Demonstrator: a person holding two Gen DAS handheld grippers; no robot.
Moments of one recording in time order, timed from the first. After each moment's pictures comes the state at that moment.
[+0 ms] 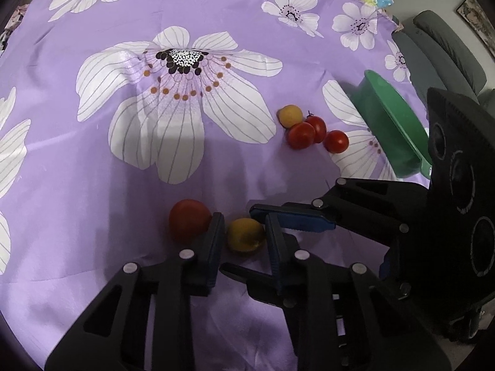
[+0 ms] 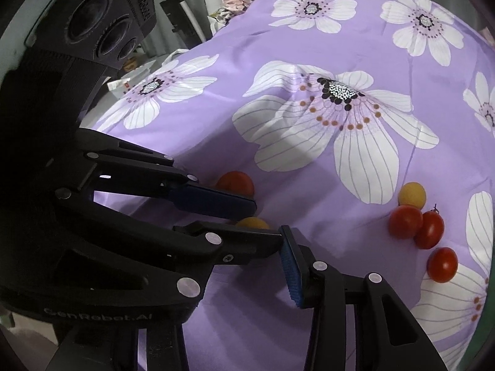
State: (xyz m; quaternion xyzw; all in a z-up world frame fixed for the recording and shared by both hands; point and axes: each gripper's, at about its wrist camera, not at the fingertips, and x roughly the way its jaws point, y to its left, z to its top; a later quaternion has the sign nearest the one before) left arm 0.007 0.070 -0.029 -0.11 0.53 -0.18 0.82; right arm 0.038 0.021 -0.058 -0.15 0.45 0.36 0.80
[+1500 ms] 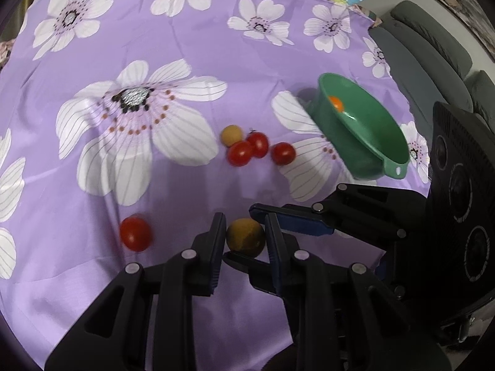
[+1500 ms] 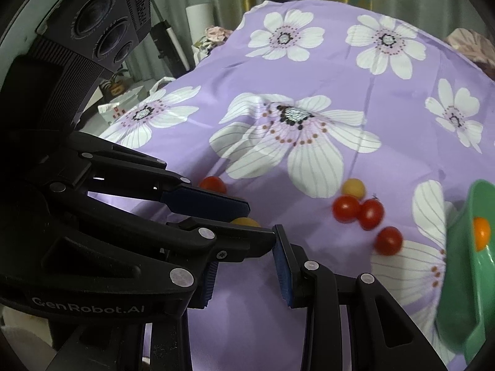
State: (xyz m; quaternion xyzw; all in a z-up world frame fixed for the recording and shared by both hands) left arm -0.002 0.016 0.010 -0.08 0.49 -0.20 0.84; right arm 0.011 -0.029 -0.023 -0.14 0.39 0.32 0.85
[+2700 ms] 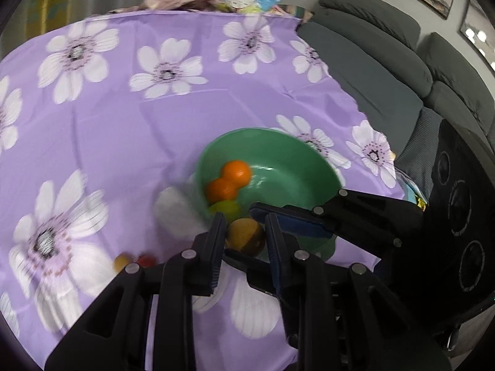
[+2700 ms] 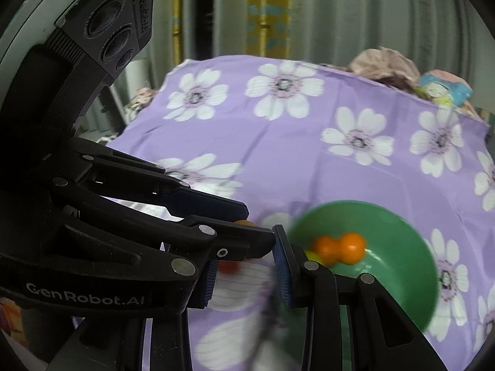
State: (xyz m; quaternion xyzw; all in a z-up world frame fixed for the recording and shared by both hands) left arm 0.066 -0.121 0.078 -0.01 0.43 -0.32 0.85; right arm 0.034 -0.158 0.045 -0.10 0.30 0.19 0.93
